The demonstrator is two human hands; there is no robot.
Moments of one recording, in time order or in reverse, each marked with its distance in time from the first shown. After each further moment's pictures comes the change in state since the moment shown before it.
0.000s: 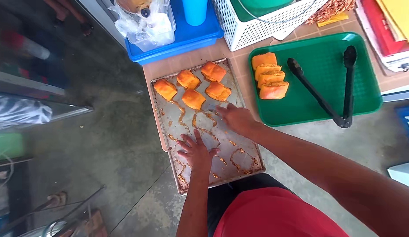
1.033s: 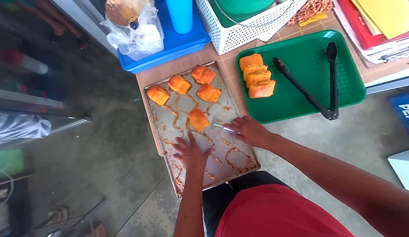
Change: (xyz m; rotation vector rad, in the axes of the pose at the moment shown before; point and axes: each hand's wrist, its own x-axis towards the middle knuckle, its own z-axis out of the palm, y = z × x) left_hand -0.003 0.000 -0.002 -0.032 0.031 -0.005; right_hand -0.049 0.069 0.032 0.095 -0.075 -0.137
